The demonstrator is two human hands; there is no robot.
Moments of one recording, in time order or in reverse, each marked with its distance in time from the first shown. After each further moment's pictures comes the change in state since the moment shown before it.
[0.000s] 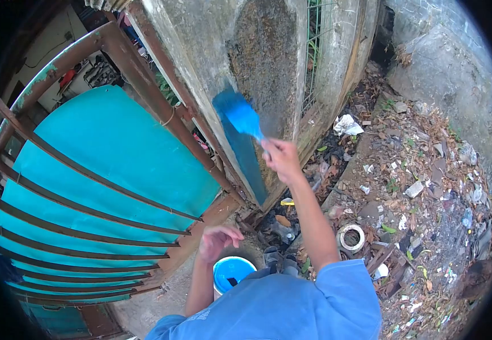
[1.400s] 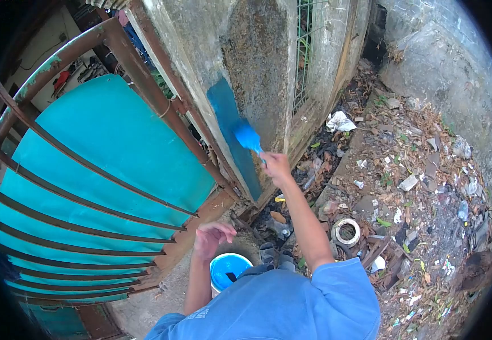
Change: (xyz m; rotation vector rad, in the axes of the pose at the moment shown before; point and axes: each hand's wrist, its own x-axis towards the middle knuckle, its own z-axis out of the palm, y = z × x) left_hand -0.027 -0.014 -0.001 -0.025 0.056 0.037; right_hand -0.007 0.072 -0.031 0.012 0.124 0.174
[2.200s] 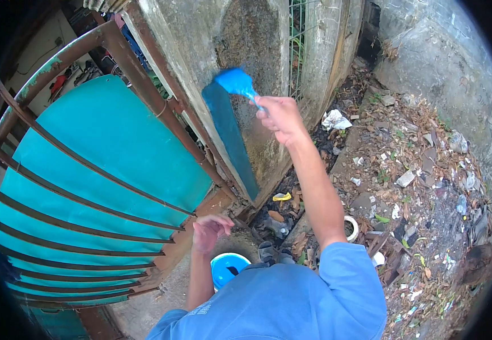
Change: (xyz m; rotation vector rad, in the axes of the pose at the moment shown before) left_hand 0.010 0.000 0.004 -0.046 0.006 0.025; right_hand -0.046 -0.174 0.047 -0.048 -0.128 -0.177
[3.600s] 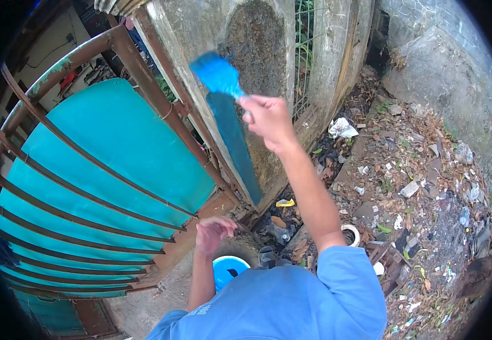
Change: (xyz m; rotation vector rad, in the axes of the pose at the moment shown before) left_hand 0.003 -0.005 0.015 0.055 0.001 0.053; right_hand -0.015 -0.013 0.034 0.049 -0.056 -0.155
